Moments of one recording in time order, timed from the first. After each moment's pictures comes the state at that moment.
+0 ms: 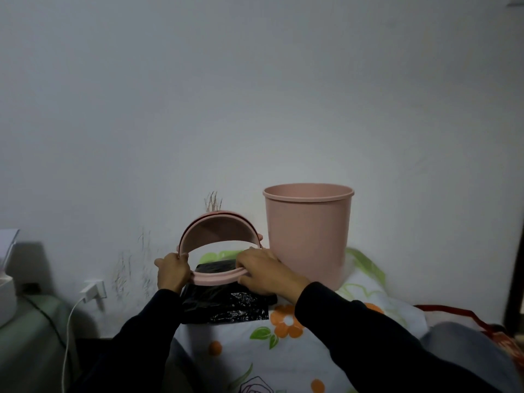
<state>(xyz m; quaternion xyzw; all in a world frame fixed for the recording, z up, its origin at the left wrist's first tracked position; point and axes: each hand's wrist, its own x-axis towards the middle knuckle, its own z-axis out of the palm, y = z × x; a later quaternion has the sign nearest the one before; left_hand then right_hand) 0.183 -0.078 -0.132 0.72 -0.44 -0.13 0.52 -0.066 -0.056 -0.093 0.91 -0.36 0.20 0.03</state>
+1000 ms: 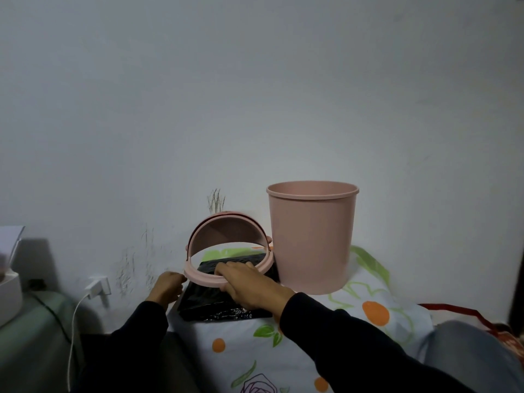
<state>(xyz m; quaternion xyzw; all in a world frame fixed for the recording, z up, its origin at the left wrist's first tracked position) 0.188 -0.044 -0.134 0.71 -0.34 -0.34 0.51 -0.031 -0.030 -0.108 0.93 -0.30 0.21 -0.01</state>
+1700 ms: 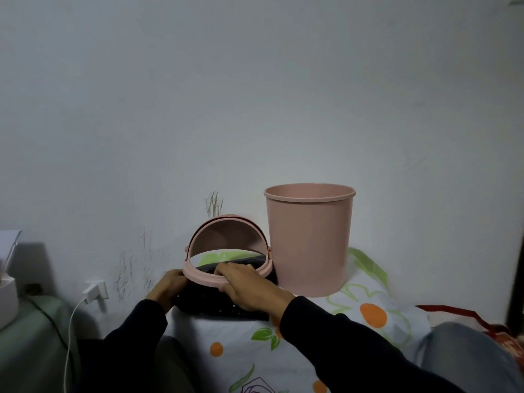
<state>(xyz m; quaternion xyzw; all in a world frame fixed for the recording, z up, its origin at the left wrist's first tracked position) 0.176 -0.035 -0.123 0.67 -0.44 -0.37 0.48 -0.033 -0.034 -0.110 0.92 -0.31 0.24 -0.04</state>
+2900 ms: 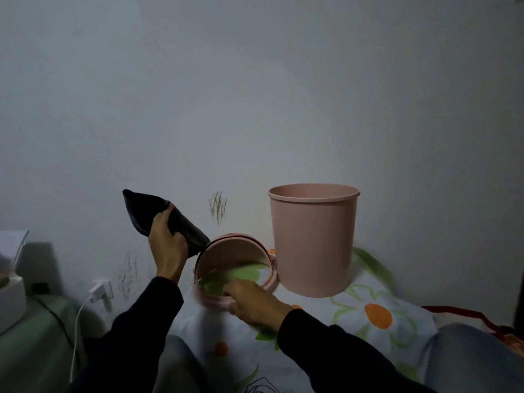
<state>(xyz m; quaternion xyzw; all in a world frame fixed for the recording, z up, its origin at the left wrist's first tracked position) 0.146 -0.017 -0.047 0.59 -0.46 0.06 0.66 -0.029 -0.040 -0.143 0.92 -0.35 0.18 -0.05</state>
